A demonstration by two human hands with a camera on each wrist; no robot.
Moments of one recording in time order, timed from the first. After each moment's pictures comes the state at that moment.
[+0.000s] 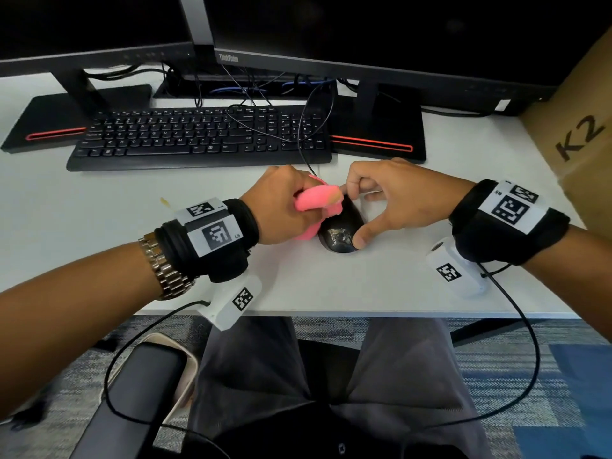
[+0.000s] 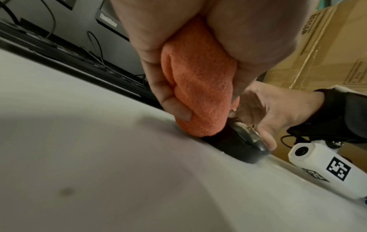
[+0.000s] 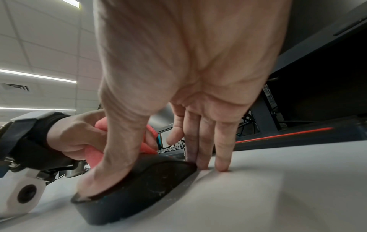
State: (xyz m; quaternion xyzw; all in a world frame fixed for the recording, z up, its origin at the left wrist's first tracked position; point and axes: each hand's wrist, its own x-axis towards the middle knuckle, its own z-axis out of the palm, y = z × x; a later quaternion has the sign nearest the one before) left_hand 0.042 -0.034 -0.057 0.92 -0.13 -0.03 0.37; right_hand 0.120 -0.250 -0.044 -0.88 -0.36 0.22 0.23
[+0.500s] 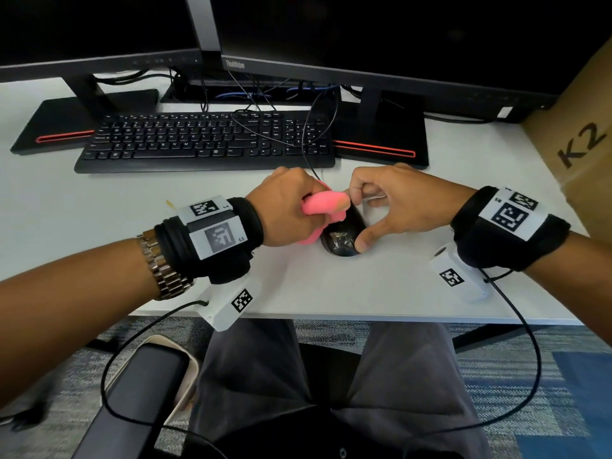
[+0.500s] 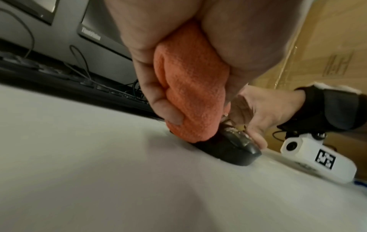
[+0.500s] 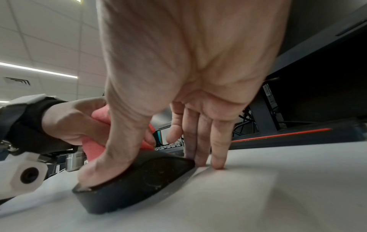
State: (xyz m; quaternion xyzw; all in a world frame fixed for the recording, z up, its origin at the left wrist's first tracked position) left_hand 0.038 -0.039 -0.041 0.94 -0.13 -0.05 0.30; right_hand 0.120 -0.250 -0.044 -0.88 -0.36 0.23 0.24
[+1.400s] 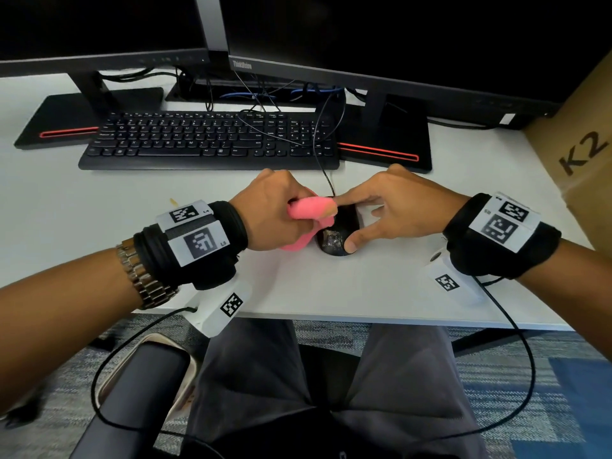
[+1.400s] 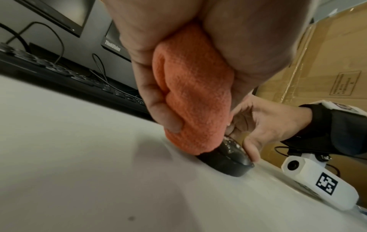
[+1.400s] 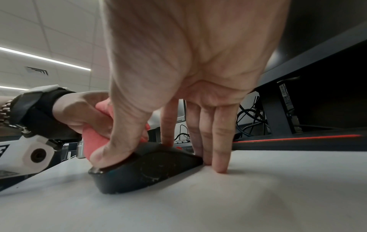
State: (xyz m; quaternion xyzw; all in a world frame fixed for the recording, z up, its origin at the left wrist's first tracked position) left_hand 0.026 -0.020 -0.036 0.95 -0.12 -0.03 0.28; right_hand 0.110 -0.239 -0.038 -0.88 -0.39 0.18 0.18
